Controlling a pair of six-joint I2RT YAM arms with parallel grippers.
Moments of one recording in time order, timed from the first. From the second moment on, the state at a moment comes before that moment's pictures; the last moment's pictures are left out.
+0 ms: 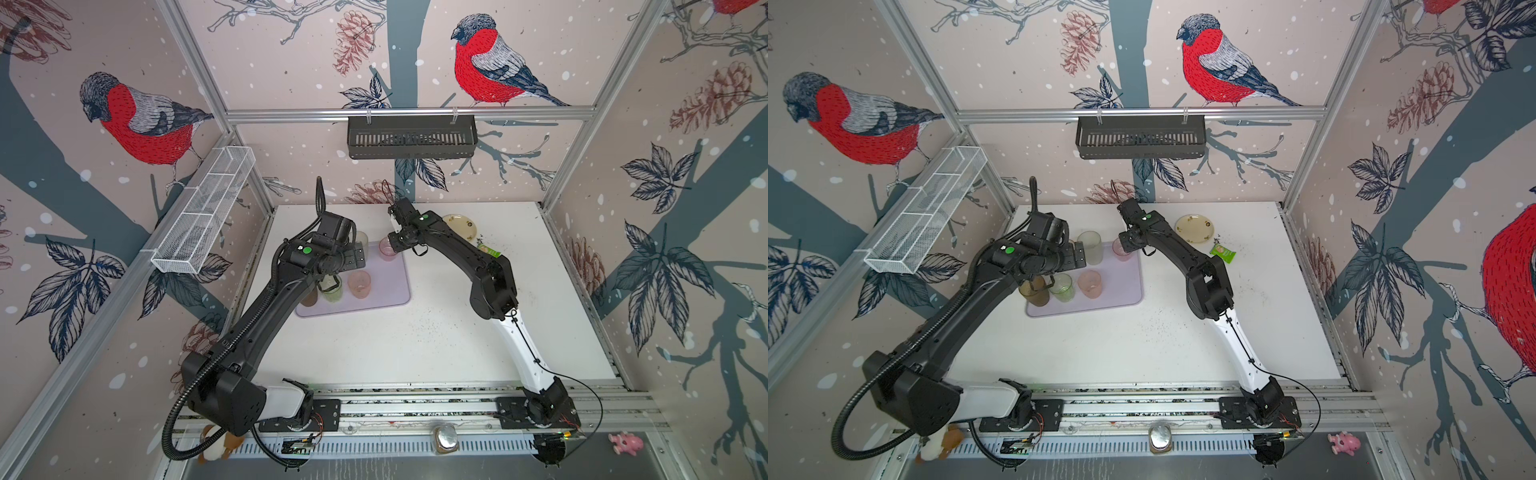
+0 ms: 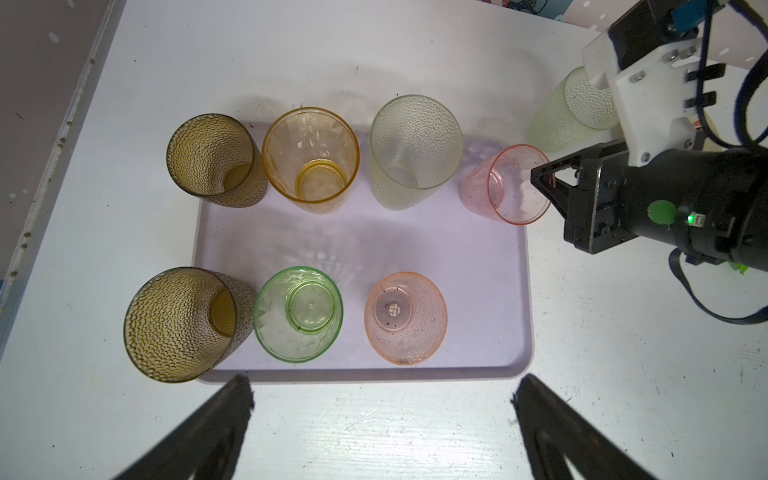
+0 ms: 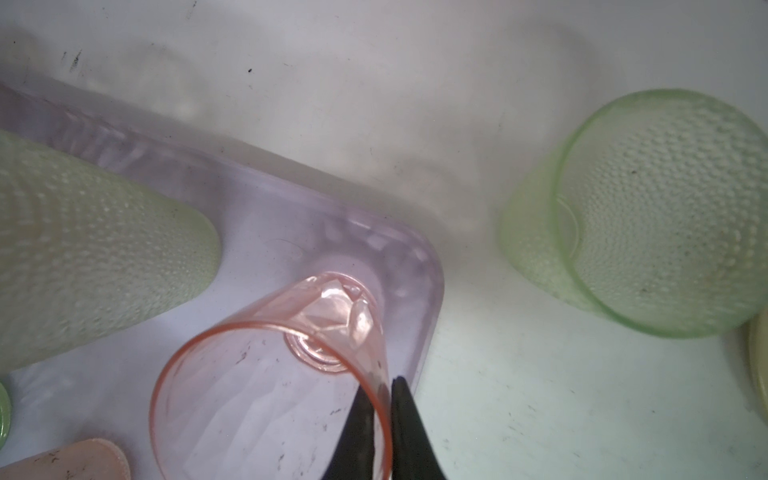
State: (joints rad) left arm -0.41 1.35 1.36 -0.95 -0.21 -0.52; right arm 0.67 2.51 2.39 -0.88 0.01 0.16
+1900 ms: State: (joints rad) left arm -0.41 1.40 1.40 -0.96 -0.21 -0.50; right arm 0.64 2.52 2.38 -0.80 -0.06 0.19
